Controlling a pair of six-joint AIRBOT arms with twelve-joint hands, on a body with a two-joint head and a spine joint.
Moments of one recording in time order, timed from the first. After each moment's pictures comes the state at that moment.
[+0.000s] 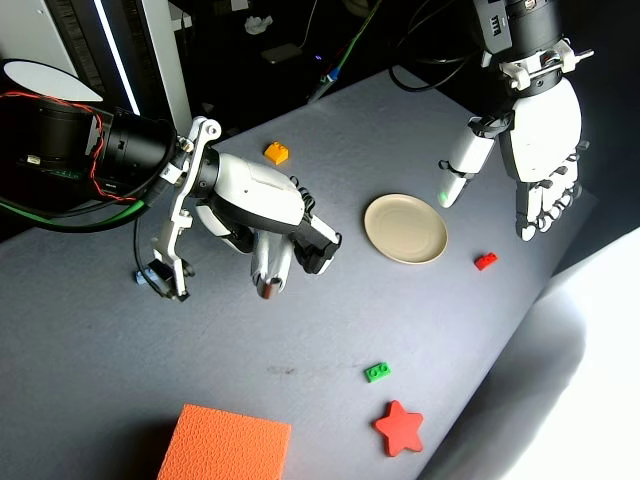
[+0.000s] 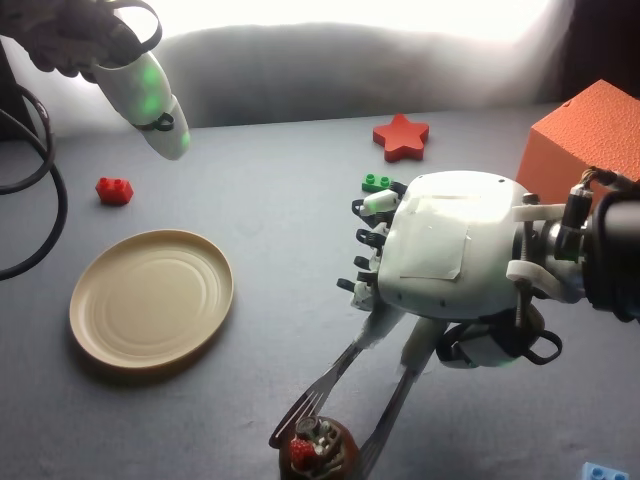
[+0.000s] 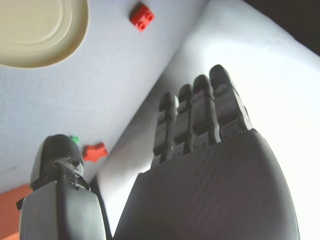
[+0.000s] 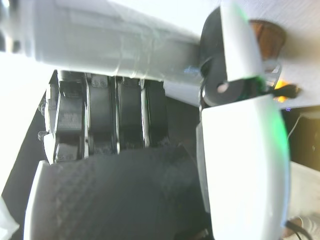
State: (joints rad) left arm -0.20 -1.24 1.37 0.70 1.13 0.35; right arm -0.30 -1.09 0.87 -1.93 -0.04 0.39
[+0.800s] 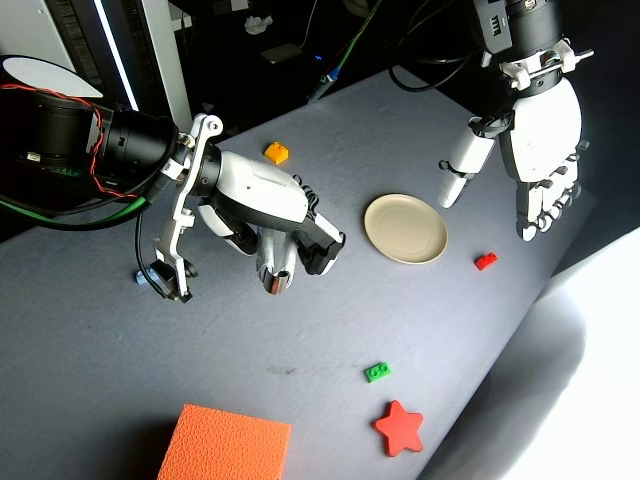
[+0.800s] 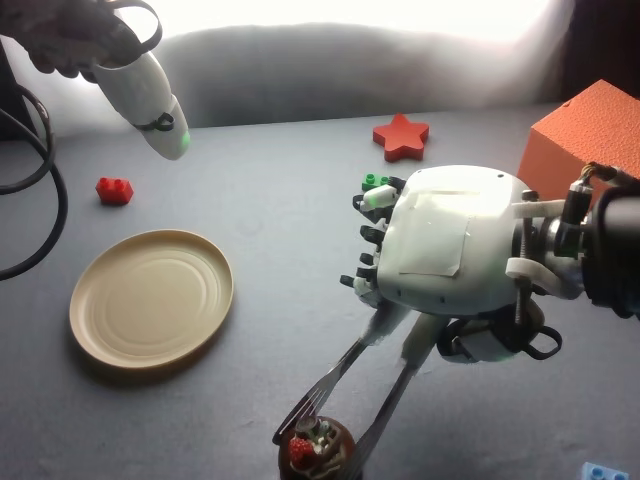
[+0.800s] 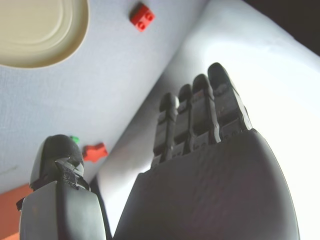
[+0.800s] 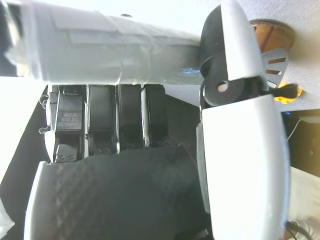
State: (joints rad) left arm -0.20 -1.24 1.37 0.70 1.13 0.35; right arm -0.29 -1.09 0.87 -1.93 -0.04 0.38
